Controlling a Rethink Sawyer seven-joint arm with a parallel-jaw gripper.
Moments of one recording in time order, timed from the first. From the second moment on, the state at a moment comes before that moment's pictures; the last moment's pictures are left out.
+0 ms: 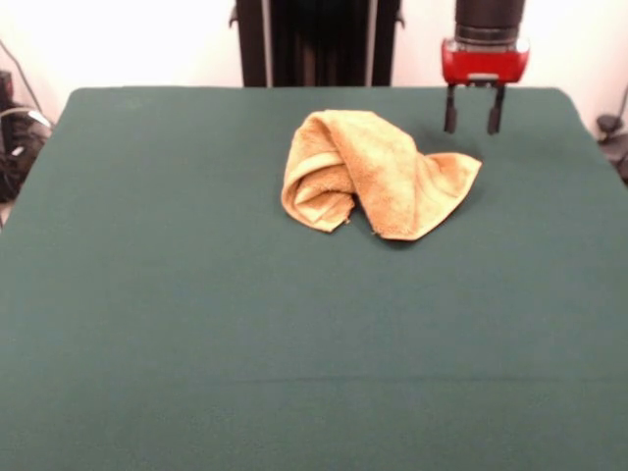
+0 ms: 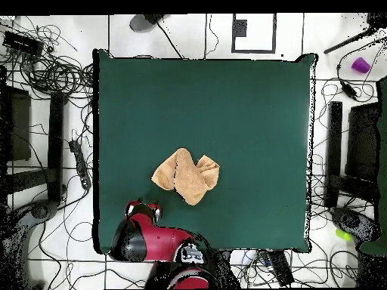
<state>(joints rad) 0.07 -0.54 0.05 2.21 0.13 -0.27 1.85</state>
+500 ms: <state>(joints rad) 0.10 -0.51 0.05 2.19 0.15 -0.28 1.85</state>
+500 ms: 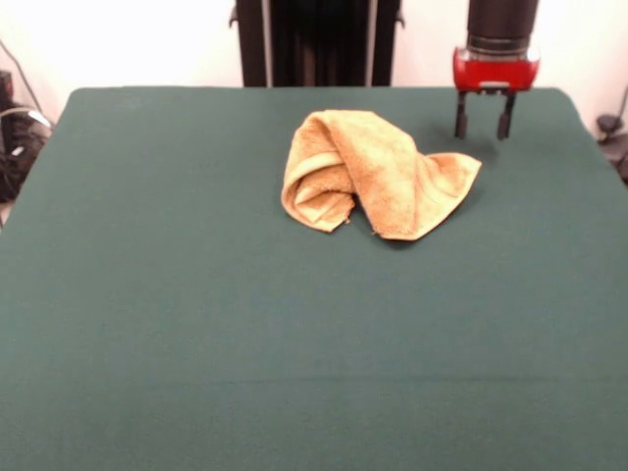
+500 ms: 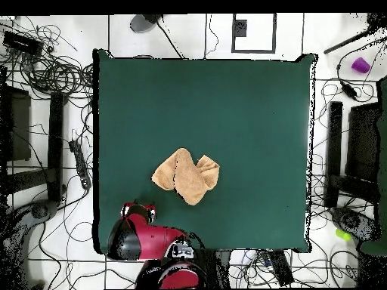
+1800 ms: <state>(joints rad) 0.22 -0.42 0.04 2.21 0.16 -0.48 1.88</state>
